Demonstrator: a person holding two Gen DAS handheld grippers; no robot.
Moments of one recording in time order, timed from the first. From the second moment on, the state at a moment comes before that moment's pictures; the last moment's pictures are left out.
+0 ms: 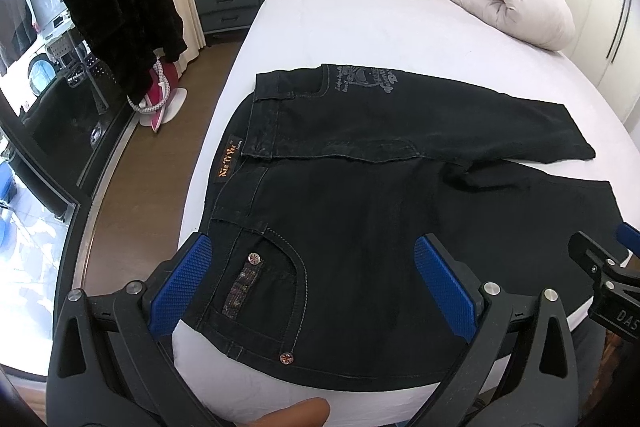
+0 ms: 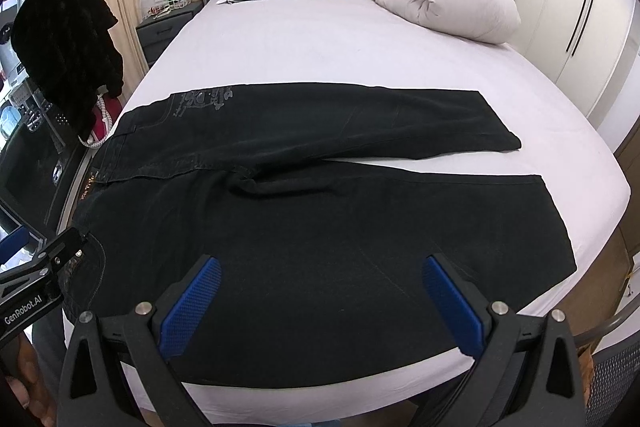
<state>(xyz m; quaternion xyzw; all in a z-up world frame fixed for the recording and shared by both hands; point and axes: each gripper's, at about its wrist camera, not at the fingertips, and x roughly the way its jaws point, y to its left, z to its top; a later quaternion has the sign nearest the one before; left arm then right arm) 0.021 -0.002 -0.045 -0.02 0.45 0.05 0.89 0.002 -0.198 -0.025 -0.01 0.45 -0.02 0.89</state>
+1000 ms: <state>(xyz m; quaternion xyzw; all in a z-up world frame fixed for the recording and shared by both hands) 0.151 0.034 -0.094 0.04 0.48 -0.07 0.87 0.097 -0.191 -0.030 0.00 0.44 0.13 0.89</state>
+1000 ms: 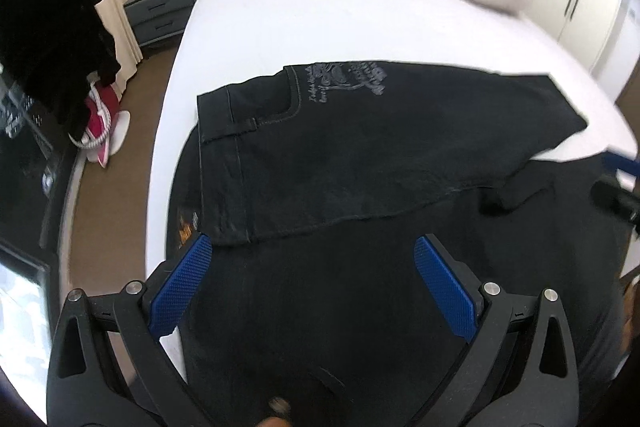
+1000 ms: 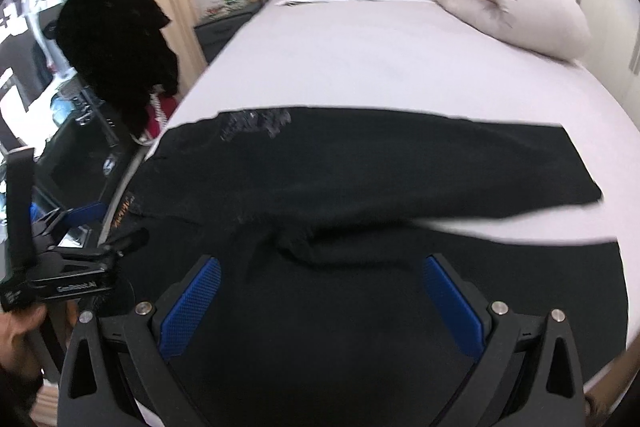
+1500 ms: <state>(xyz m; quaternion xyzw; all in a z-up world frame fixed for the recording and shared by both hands) 0.388 0.052 -0.126 0.12 0.53 -0.25 0.80 0.204 -0.204 -0.052 -0.05 0.42 0.30 0.85</state>
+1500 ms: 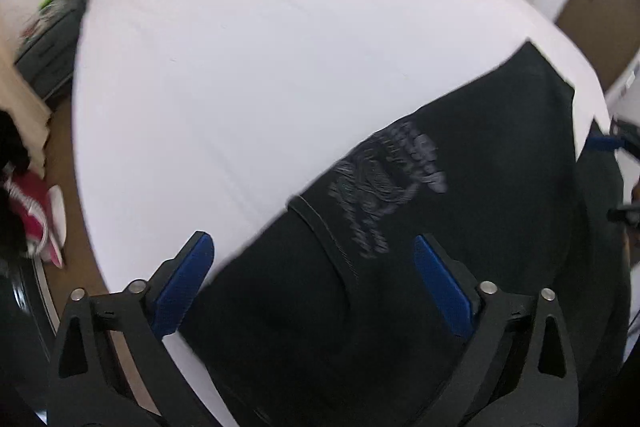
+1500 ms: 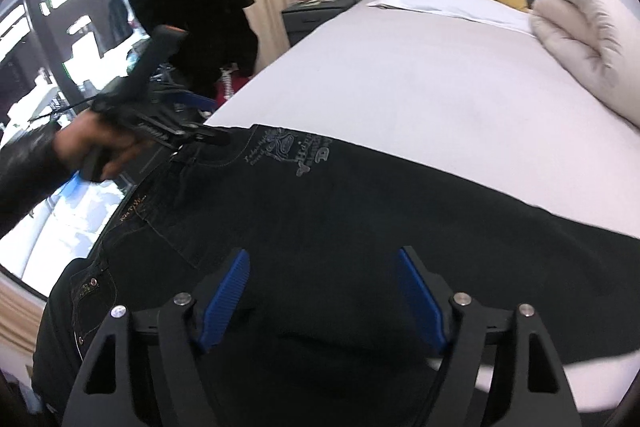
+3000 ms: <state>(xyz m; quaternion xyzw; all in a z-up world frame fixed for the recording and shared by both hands) 0.322 0.050 -0.111 0.12 0.44 -0.29 0.84 0.360 -0.125 -0.094 -0.22 0.51 0.36 0.75</state>
